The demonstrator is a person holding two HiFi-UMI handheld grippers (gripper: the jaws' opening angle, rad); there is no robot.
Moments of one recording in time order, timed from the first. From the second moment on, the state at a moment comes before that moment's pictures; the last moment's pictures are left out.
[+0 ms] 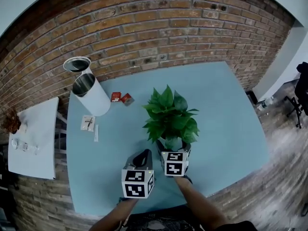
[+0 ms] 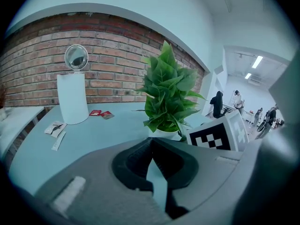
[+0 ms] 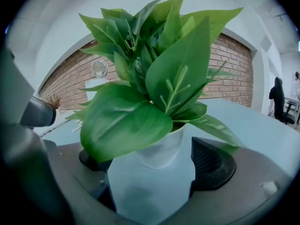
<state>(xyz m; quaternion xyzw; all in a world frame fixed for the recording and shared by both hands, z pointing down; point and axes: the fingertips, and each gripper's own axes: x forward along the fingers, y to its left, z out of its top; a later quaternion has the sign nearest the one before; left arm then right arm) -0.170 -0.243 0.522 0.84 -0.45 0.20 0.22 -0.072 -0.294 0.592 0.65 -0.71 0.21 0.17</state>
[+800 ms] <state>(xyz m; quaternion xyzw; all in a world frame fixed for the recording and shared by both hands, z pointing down) -0.168 -0.243 0.527 0.85 -0.44 0.19 0.22 -0.062 -0.318 0.597 0.66 -0.70 0.21 0.19</state>
